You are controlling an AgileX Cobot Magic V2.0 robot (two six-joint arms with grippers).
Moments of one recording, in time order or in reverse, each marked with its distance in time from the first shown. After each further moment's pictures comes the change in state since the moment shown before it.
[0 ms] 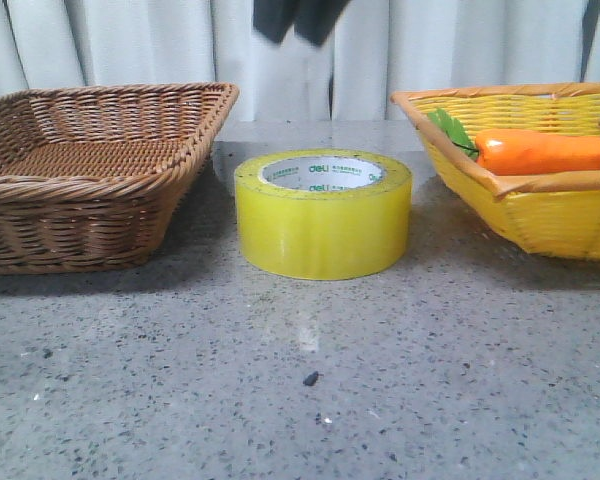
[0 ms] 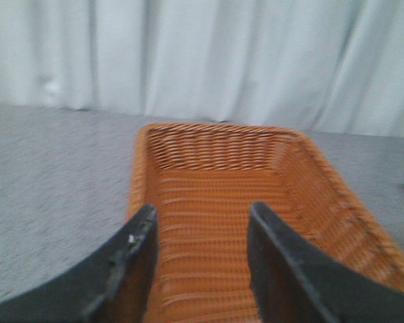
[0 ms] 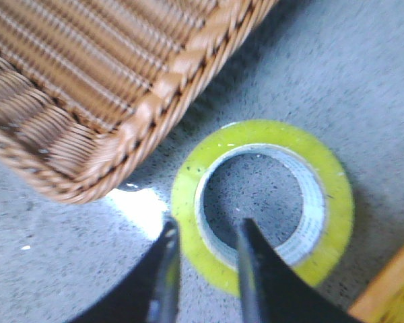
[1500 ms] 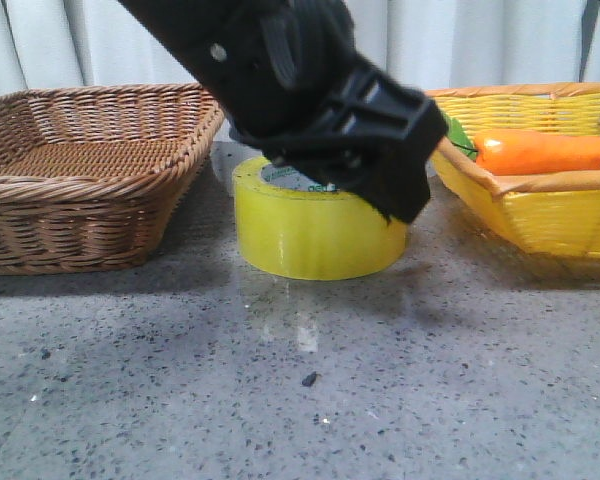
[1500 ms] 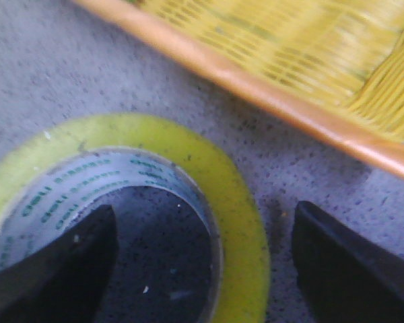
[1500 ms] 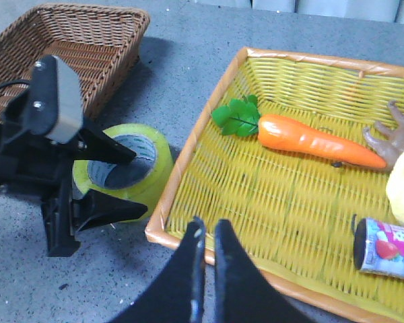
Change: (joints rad) left arm -0.742 1.190 -0.688 0.162 0.168 0.053; right arm 0.000 -0.972 0.672 -0.366 -0.186 0.443
